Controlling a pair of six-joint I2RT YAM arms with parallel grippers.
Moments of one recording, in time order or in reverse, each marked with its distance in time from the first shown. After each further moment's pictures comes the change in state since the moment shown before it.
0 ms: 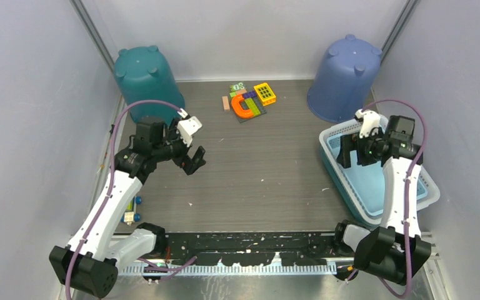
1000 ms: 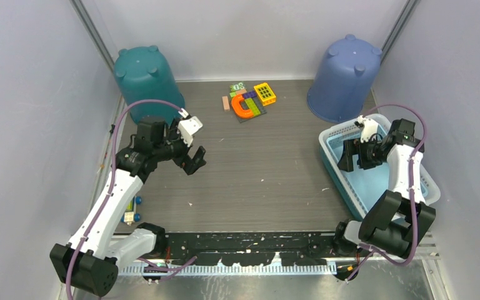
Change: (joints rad) left arm 0.000 0.013 0.000 -0.003 0.000 0.000; right arm -0.126 0.208 -0.015 -0.024 -0.144 -0.147
